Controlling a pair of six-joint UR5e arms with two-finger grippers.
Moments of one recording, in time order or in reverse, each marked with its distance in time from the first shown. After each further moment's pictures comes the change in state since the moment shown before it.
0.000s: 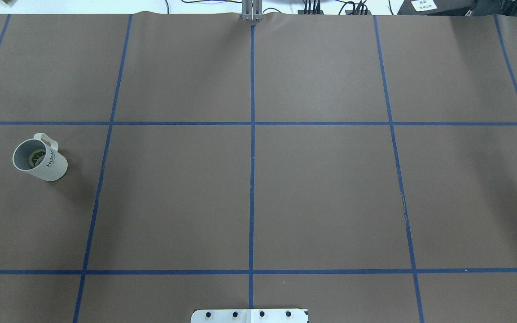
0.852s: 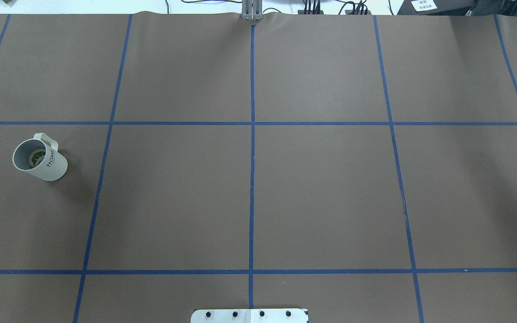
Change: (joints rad) left arm 0.000 -0.134 0.010 -0.176 -0.004 -0.019; right arm -0.011 0.073 0.001 0.251 0.007 0.064
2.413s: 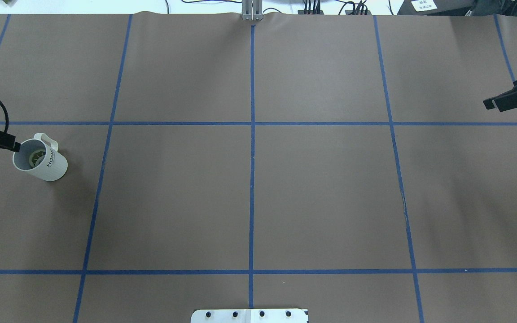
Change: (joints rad) left arm 0.538 0.028 0.033 -0.364 0.182 -0.868; right arm -0.266 0.041 -0.008 0.288 0.011 0.290
